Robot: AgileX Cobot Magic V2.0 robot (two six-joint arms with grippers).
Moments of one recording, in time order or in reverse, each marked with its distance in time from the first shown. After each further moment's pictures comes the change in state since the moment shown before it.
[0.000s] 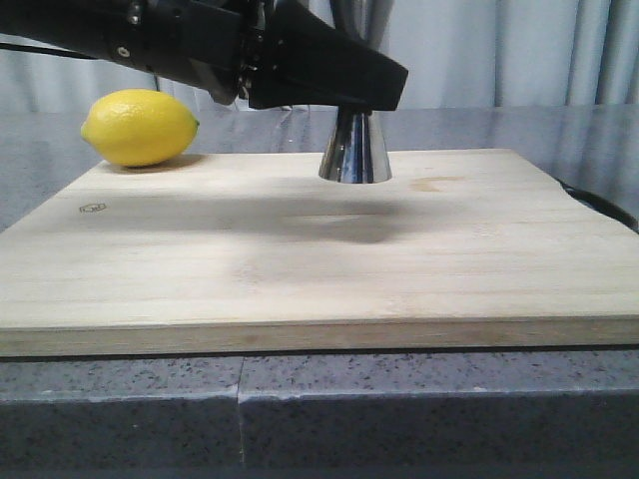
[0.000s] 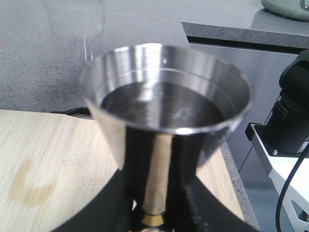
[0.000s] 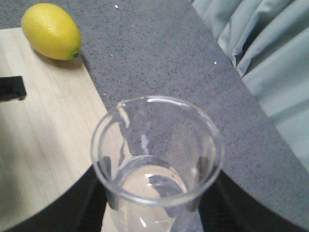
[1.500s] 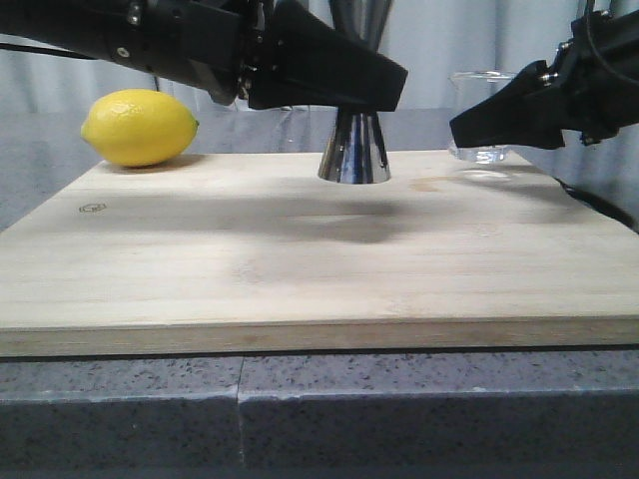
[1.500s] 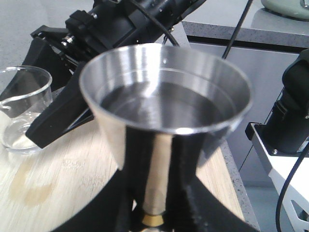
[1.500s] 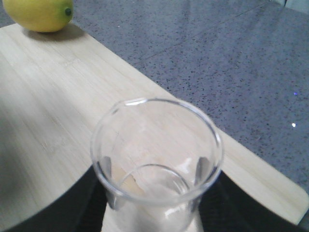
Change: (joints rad) left arm 0.000 0.000 0.000 0.002 0.000 0.000; right arm -0.207 0.102 0.743 1.206 -0.085 -1.092
